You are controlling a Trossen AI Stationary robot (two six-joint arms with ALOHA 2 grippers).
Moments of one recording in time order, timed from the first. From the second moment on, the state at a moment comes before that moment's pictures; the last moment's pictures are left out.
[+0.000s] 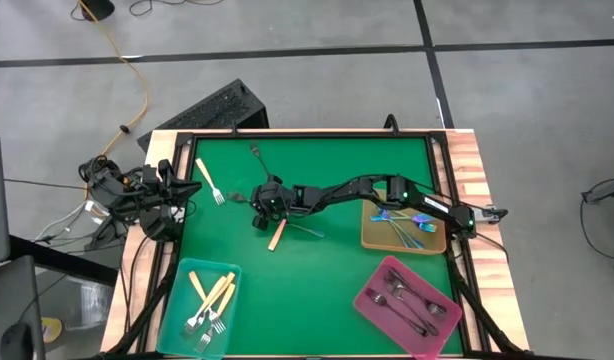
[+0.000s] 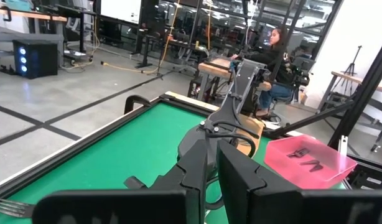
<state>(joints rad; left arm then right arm) -0.66 0.01 0.55 -0.66 -0.96 -0.34 -0.12 2.56 1.86 0.10 0.16 0.06</state>
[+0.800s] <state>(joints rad) -0.66 0.01 0.55 -0.66 -0.96 -0.34 -0.12 2.49 1.91 0.09 0.16 0.07</state>
